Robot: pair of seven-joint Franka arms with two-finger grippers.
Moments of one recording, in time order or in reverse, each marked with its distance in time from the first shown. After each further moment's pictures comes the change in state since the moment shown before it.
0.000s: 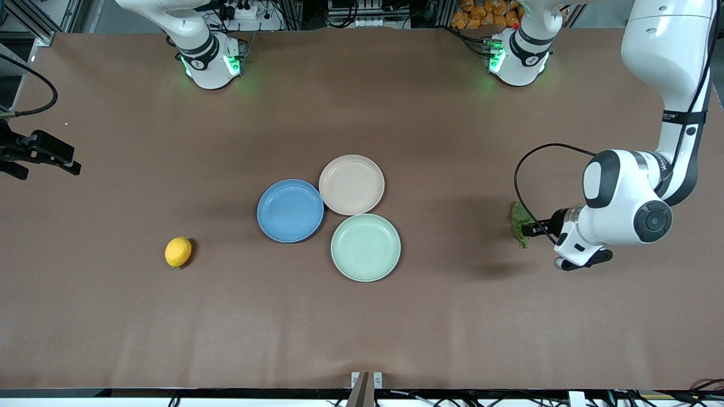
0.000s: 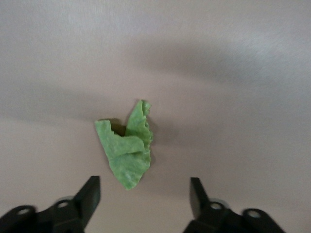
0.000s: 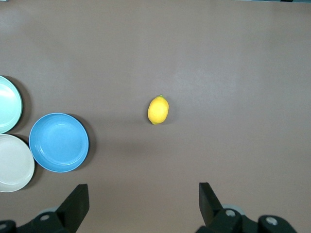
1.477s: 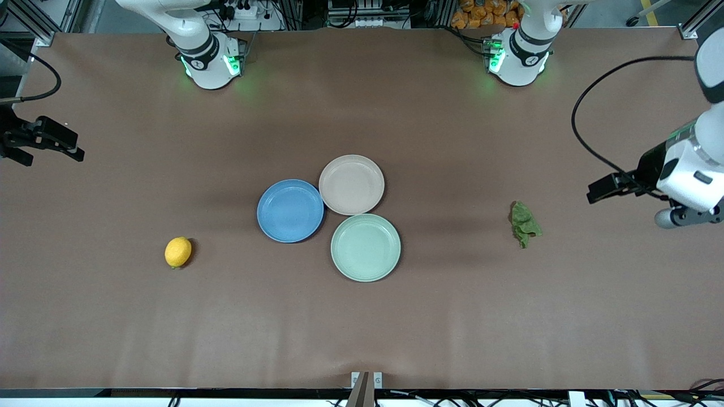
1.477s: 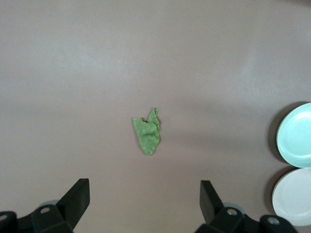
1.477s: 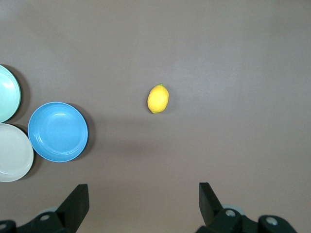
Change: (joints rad) left arm -0.003 -0.297 -0.010 0.275 0.076 -0.380 0.011; right arm -0.024 -0.090 0.027 -0.120 -0.013 0.017 -0.002
